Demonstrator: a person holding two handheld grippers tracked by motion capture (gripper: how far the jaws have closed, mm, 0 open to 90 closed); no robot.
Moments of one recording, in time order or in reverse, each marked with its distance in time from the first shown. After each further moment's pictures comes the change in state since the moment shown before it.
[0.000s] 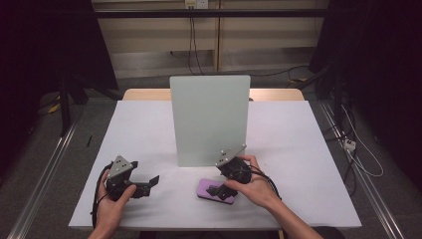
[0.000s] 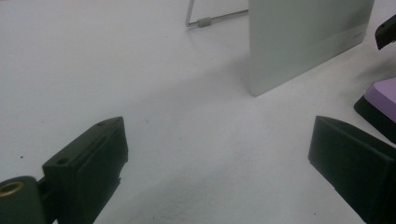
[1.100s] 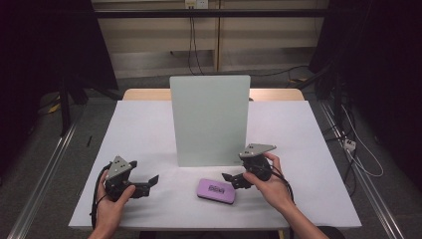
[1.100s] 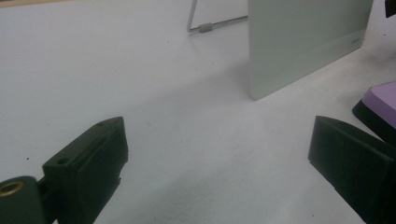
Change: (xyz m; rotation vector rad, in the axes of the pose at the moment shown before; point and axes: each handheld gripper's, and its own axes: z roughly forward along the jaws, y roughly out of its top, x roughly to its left) left arm 0.000 0.000 -0.002 -0.017 0.005 -0.004; right arm -0.021 -0.035 -0.034 -0.182 -0.257 0.194
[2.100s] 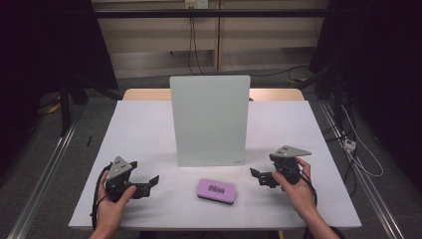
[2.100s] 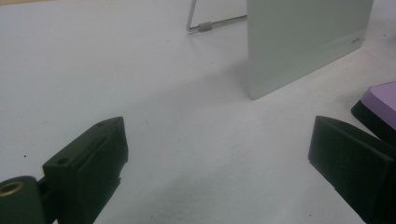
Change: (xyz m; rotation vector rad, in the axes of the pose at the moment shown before) left arm -0.003 0.000 0.000 -0.001 0.005 -0.008; right arm -0.044 -0.045 -0.044 -0.049 -0.176 0.157
